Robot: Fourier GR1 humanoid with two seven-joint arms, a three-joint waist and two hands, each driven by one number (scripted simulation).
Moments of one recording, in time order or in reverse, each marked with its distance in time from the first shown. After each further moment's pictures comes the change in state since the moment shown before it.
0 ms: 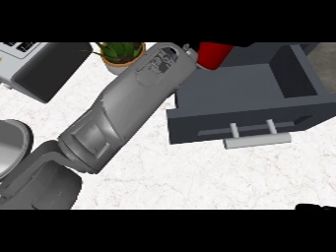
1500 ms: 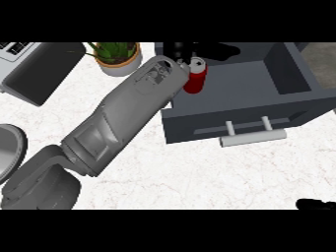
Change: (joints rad) left arm 0.060 0.000 -0.129 0.031 0.154 0.160 -0.090; right arm -0.063 -0.086 0.016 -0.050 0.128 0.012 -0.036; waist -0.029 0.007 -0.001
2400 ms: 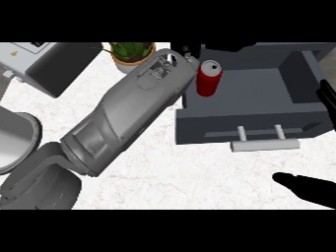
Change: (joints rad) left arm -0.036 0.000 0.021 -0.049 0.102 0.039 -0.060; right arm -0.085 -0.124 0.202 0.071 0.569 -0.060 -0.110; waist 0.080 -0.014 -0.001
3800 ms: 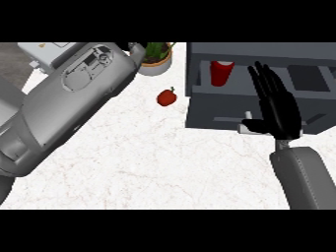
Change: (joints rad) left arm 0.165 0.296 -0.027 -0.418 -0.129 -0.019 0.304; right arm -0.381 0.081 0.047 0.900 0.526 -0.525 -0.107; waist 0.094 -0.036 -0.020
